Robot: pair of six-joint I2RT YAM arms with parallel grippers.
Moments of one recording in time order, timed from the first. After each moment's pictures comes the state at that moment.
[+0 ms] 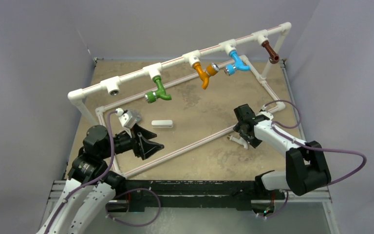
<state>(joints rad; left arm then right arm) -0.43 0.43 0.67 -0.41 0.67 -0.33 0.34 1.34 0.74 -0.70 0.50 1.12</state>
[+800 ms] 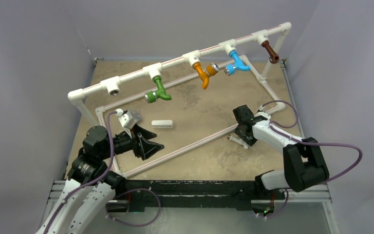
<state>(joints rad) -0.45 0.43 0.67 -0.41 0.65 -0.33 0.34 1.38 0.71 -0.63 0.47 1.09</state>
